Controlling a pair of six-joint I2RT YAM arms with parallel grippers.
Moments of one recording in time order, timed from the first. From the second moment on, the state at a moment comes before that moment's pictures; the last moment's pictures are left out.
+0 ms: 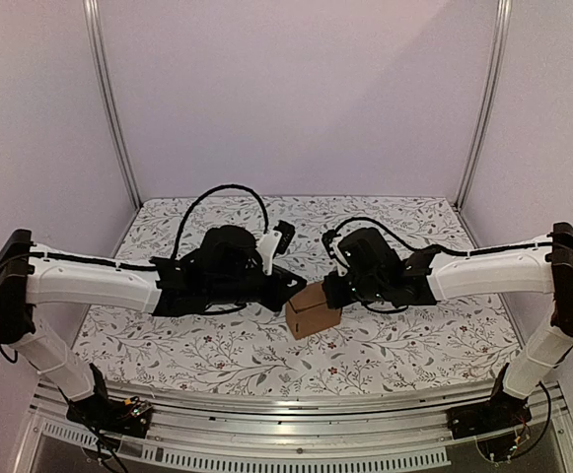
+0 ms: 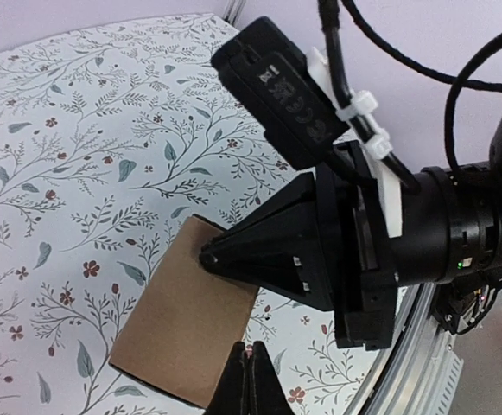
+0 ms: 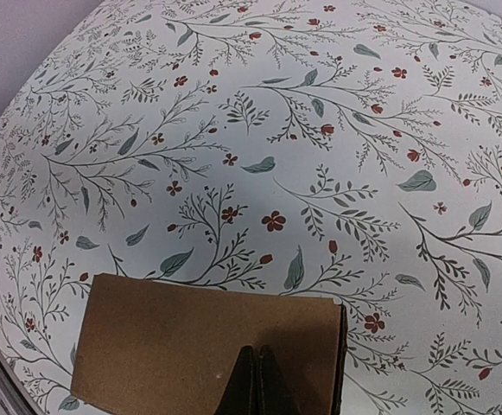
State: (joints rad) left arm -1.03 1.55 0.94 0.15 -0.01 -0.44; right arm 0.95 1.65 1.01 -0.11 0.18 0.40
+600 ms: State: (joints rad) left arm -1.01 1.69 0.87 0.27 -0.06 -0.51; right arm 0.95 1.63 1.00 -0.11 0.17 0.41
